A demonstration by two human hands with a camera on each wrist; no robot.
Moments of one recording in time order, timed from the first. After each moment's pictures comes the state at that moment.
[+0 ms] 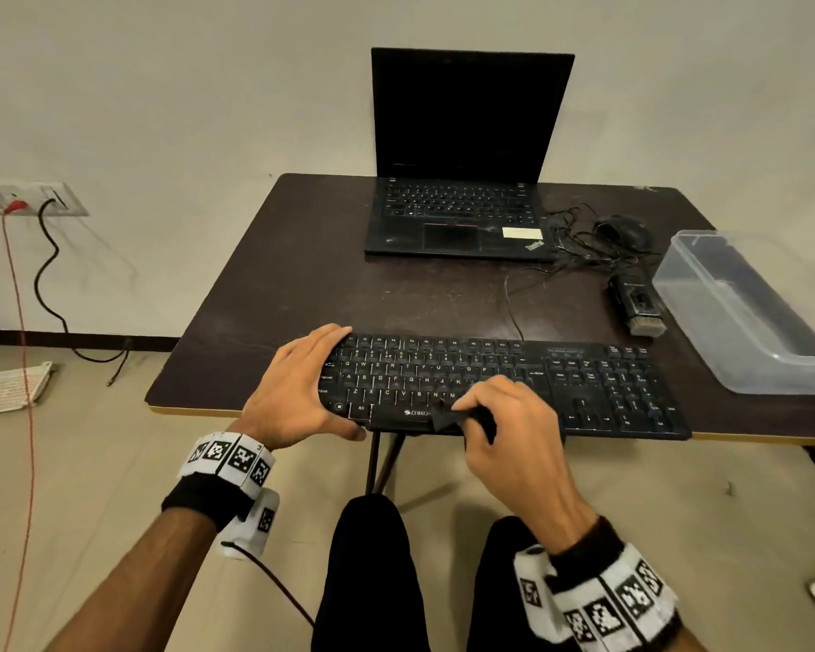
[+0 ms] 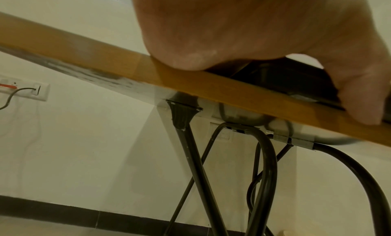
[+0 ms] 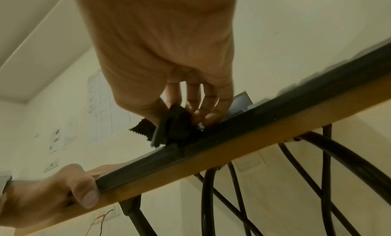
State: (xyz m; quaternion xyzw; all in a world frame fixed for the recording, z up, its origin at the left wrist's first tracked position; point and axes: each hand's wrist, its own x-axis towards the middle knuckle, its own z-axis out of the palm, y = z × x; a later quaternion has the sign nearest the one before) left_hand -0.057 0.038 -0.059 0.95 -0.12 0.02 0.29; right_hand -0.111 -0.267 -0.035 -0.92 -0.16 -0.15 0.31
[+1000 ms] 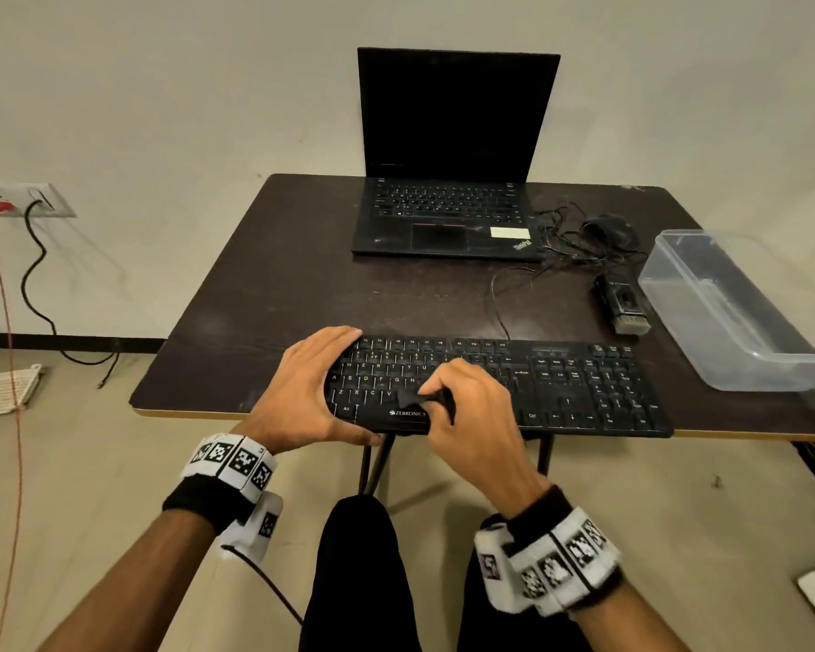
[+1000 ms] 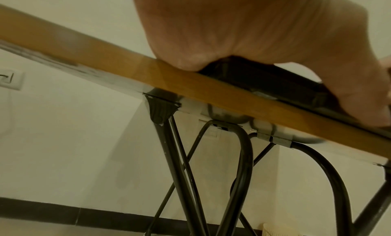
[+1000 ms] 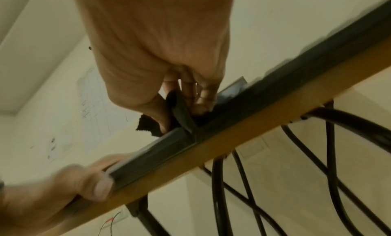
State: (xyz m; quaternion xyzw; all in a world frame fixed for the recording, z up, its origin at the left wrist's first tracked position) left_hand -0.063 0.009 -0.052 0.94 -0.15 0.04 0.31; right_hand -0.087 -0.247 -0.040 -0.92 -0.17 -0.12 0.34
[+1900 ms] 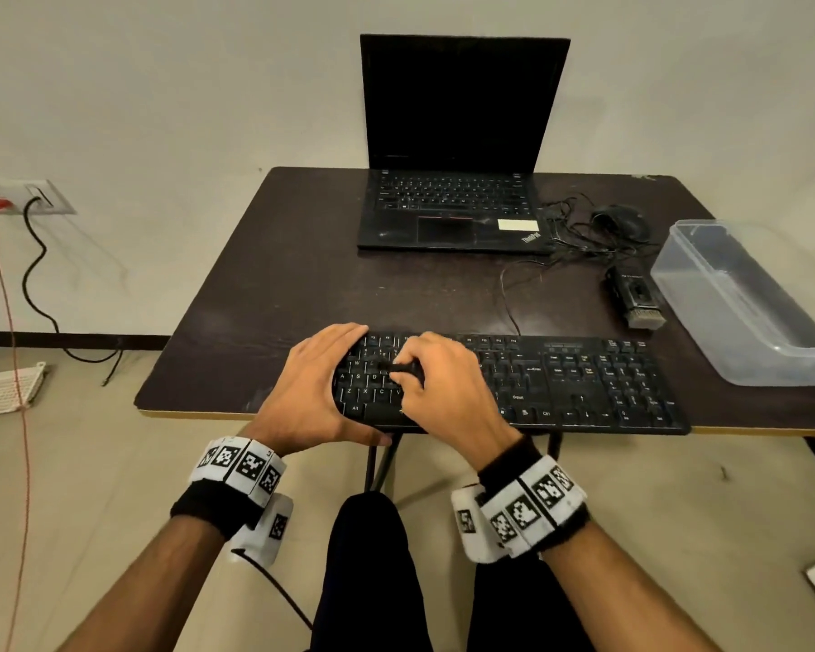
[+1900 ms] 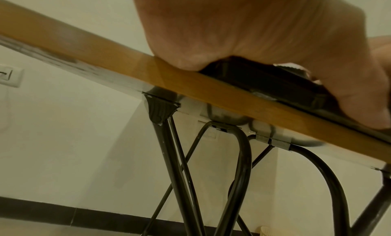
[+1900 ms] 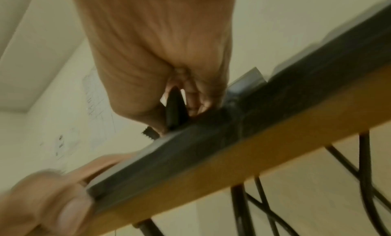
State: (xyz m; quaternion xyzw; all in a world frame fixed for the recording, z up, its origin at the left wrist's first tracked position) left_hand -0.063 0.009 -0.052 0.93 -0.15 0.04 0.33; right_hand -0.058 -0.206 -0.013 -0.93 -0.17 -0.03 0.32
